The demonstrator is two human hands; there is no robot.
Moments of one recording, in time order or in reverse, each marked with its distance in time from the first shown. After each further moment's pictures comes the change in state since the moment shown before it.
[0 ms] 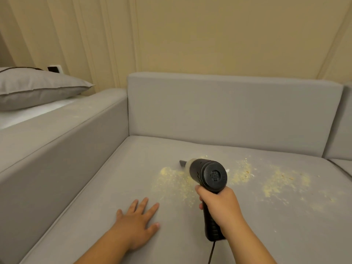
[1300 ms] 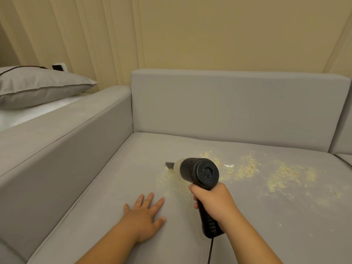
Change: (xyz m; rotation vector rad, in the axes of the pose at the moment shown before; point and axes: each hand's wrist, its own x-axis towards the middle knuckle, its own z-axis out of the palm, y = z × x) left_hand -0.001 0.002 -0.002 -0.013 -0.006 -0.009; right_hand -0.008 -0.007 0.017 -0.092 -0.125 0.015
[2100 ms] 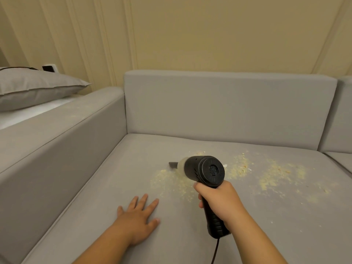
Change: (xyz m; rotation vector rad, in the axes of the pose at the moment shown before) left_hand 0.000 0.000 0.001 0.002 0.004 0.001; right_hand -0.010 -0.008 -0.028 -0.017 0.045 0.006
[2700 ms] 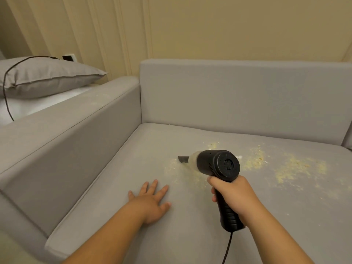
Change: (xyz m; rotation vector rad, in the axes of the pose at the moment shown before) left_hand -0.014 -0.004 -0.014 0.006 -0.087 -0.078; right_hand -0.008 0.009 0.008 -0.002 -0.037 0.026
